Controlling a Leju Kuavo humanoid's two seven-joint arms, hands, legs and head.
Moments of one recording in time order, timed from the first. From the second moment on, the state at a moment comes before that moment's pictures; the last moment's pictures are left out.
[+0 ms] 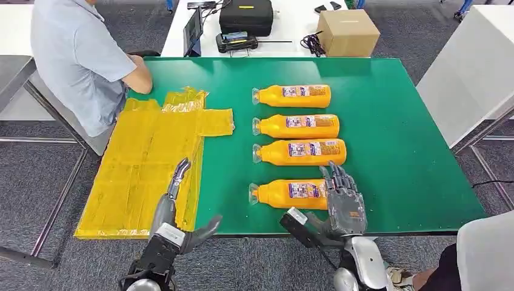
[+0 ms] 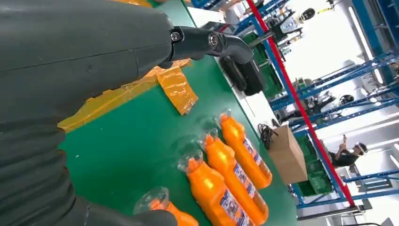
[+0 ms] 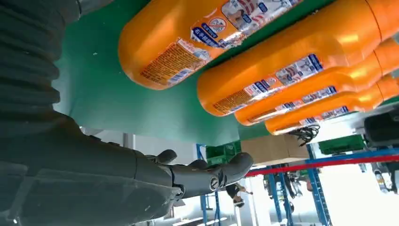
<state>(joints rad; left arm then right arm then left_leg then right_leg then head) 0.17 -0.34 -0.19 -1.66 -0.60 0.19 -0.33 0.12 0.12 0.13 -1.65 1.30 -0.13 -0.14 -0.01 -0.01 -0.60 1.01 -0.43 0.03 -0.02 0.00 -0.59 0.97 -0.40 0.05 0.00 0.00</state>
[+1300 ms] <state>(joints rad) 0.15 -0.34 -0.21 -1.63 -0.61 0.13 -0.27 -0.03 0.09 0.13 -1.41 1.23 -0.02 -0.09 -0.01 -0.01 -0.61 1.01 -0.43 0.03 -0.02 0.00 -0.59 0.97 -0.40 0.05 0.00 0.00</state>
